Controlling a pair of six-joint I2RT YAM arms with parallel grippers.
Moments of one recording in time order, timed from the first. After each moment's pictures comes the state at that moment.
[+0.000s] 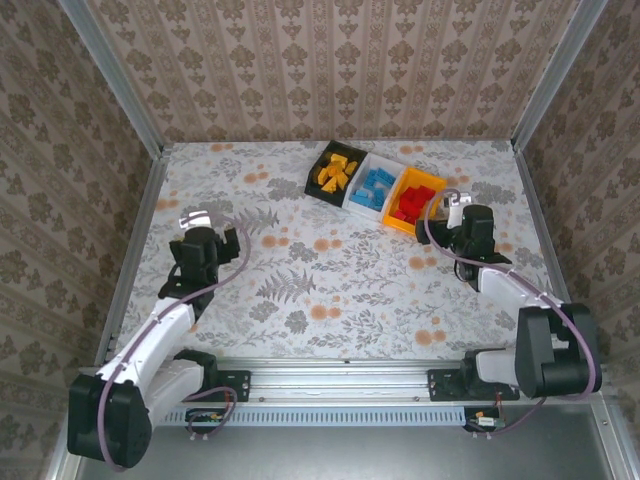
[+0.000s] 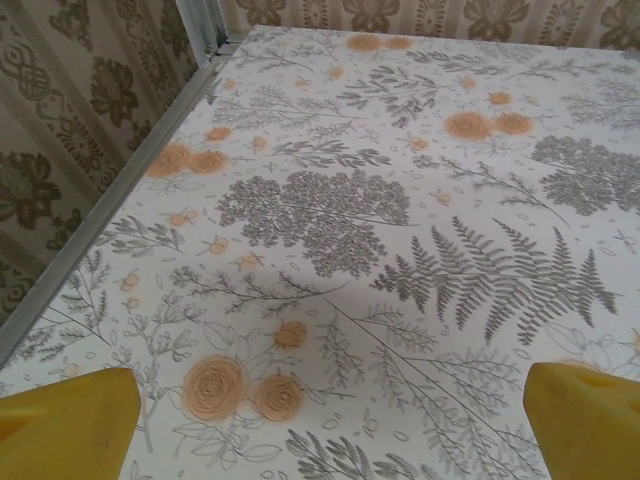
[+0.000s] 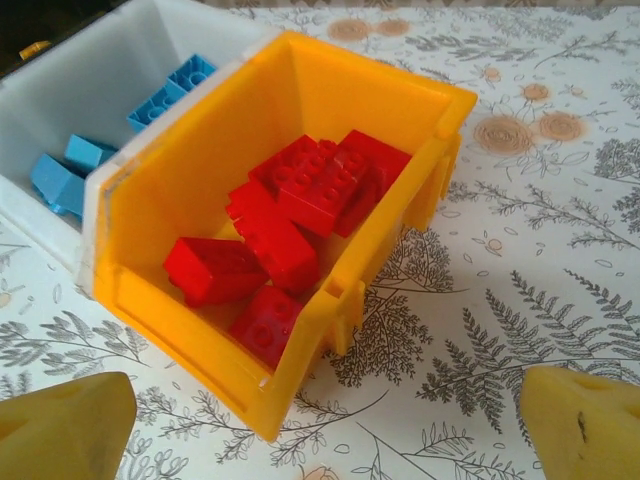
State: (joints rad) left arm -0.26 0.94 0.49 -0.05 -0.41 -0.17; right arm 0.01 1.31 0.56 0.21 -0.08 0.02
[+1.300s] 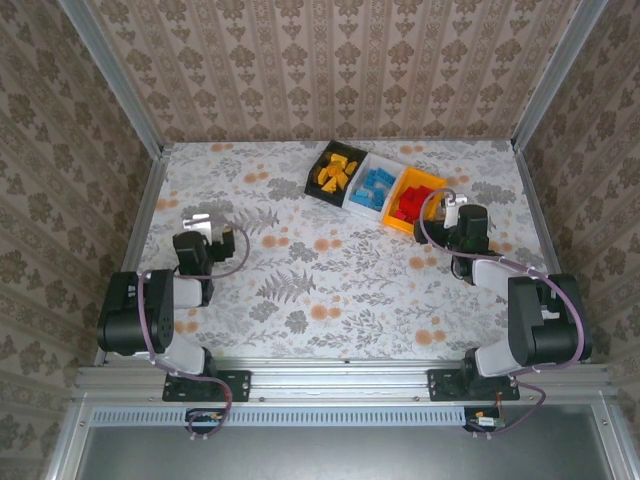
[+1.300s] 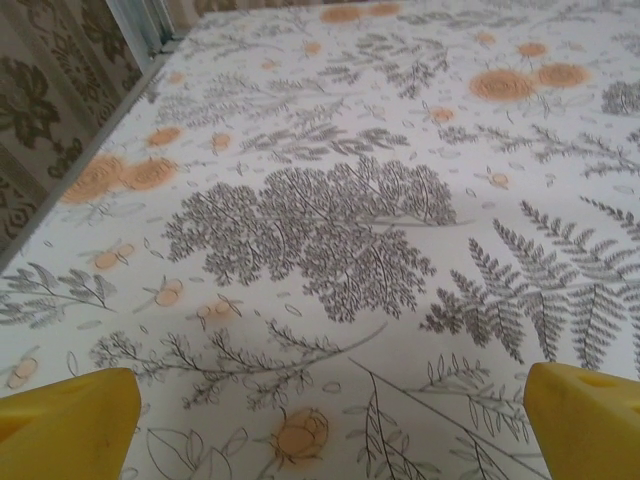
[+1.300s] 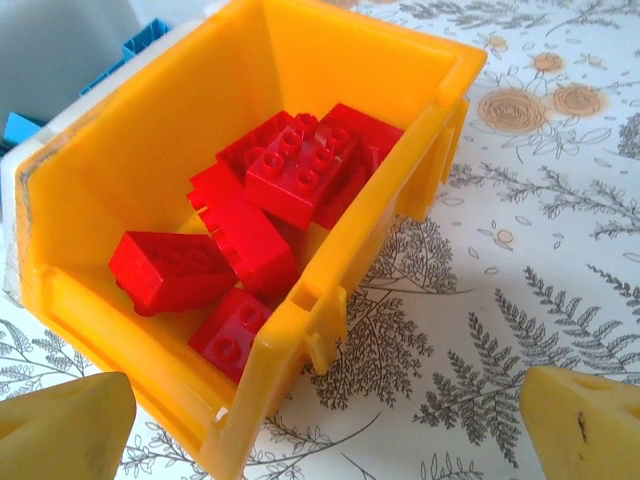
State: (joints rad) left arm -0.01 1.53 0.35 0.79 -0.10 0.06; right arm -0.01 1.46 0.57 0.34 -0.08 0.01
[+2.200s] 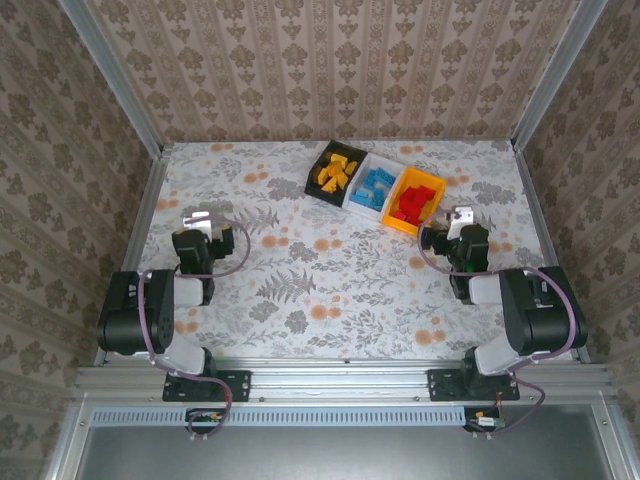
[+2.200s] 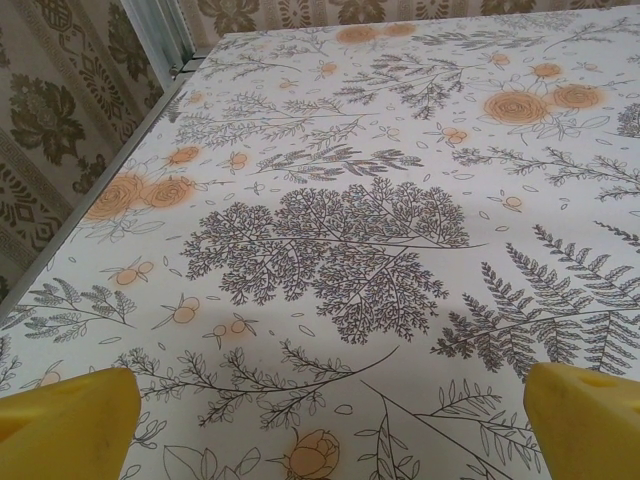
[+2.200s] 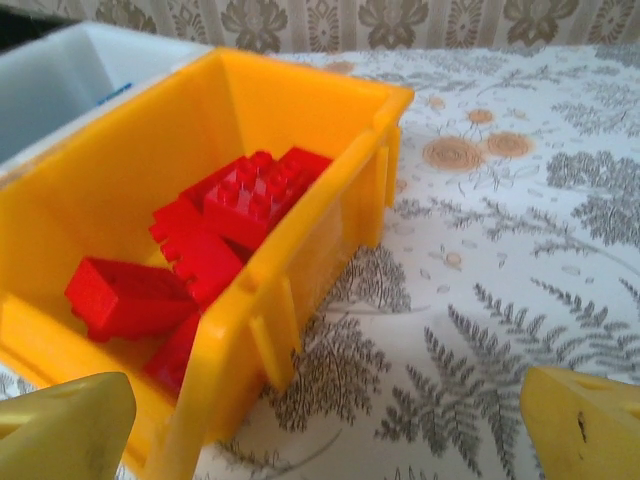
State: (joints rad) left arm -0.03 1.53 0.36 0.80 -0.15 0.06; right arm -0.01 1.52 0.38 0.79 0.00 0.03
